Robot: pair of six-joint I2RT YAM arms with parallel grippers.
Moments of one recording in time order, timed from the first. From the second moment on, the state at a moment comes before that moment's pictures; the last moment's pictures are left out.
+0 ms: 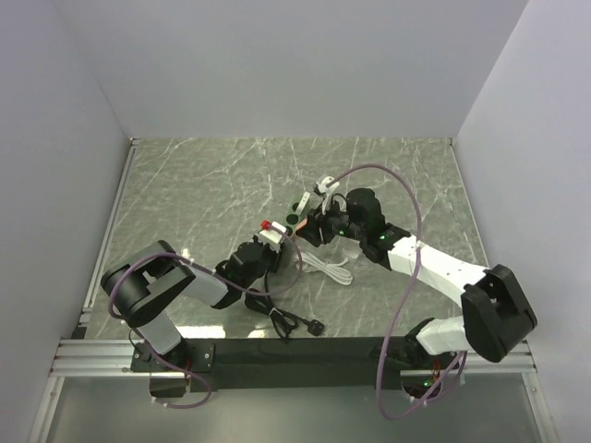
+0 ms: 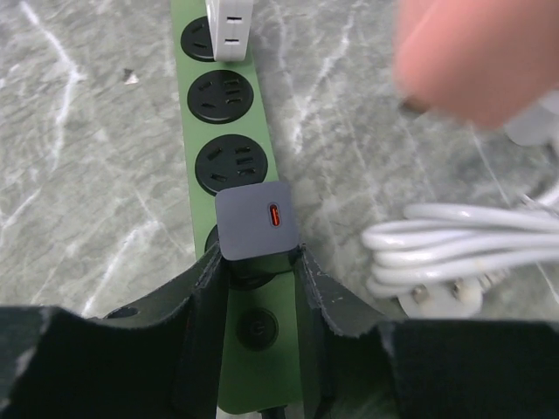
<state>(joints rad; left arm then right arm) -0.84 1.65 0.41 0.94 -0.24 -0.07 0.60 1.32 0.78 0.17 -0.39 0.06</state>
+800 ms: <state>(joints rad) -0.89 1.67 0.39 1.00 -0.17 0.01 0.56 1.53 0.73 0.34 -0.49 -0.06</state>
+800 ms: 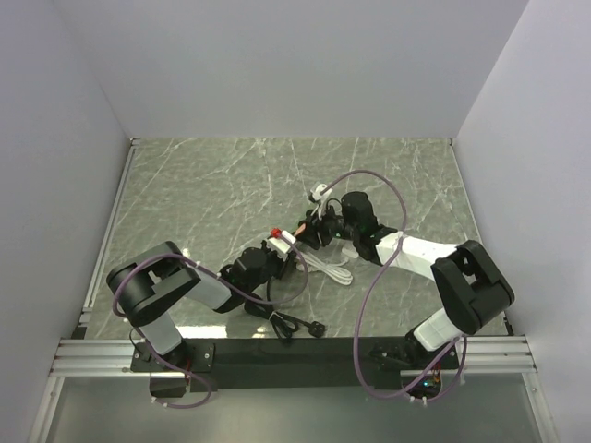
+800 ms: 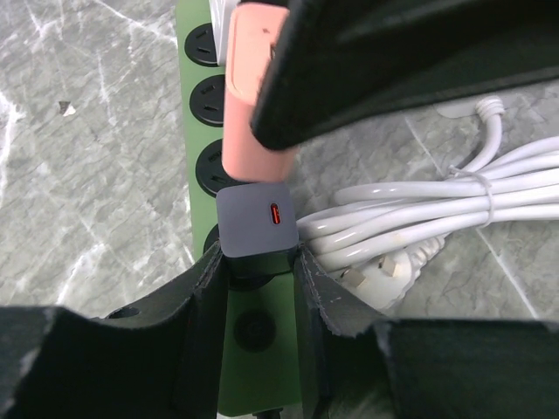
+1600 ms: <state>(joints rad) -0.91 1.70 0.43 1.00 -0.17 0.01 0.50 1.63 0.80 0.31 -0.56 -0.07</state>
